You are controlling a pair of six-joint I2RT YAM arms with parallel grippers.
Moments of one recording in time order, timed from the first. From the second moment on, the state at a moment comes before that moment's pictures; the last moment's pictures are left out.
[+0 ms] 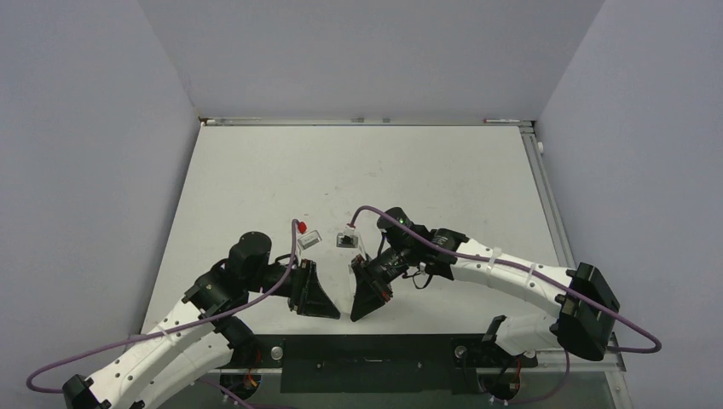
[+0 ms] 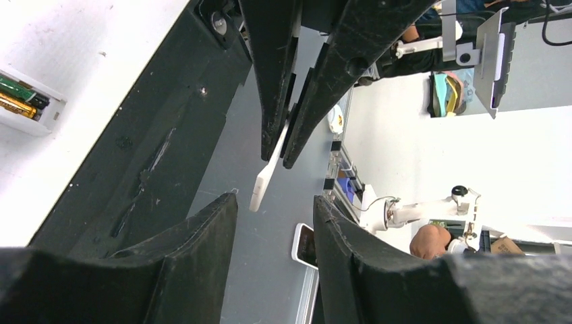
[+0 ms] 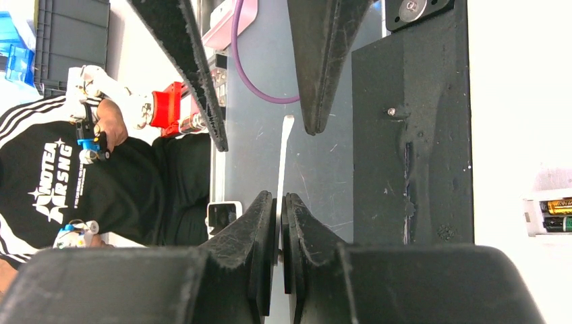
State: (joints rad) left arm -0.73 0.63 0.57 -0.41 0.87 -0.80; right arm 0.97 1.33 0.94 -0.35 -1.04 0.38
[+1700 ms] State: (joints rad) left arm -0.72 0.29 0.20 0.16 0.32 -1.37; right arm 1.18 0.87 0.55 0.12 -0.06 0.99
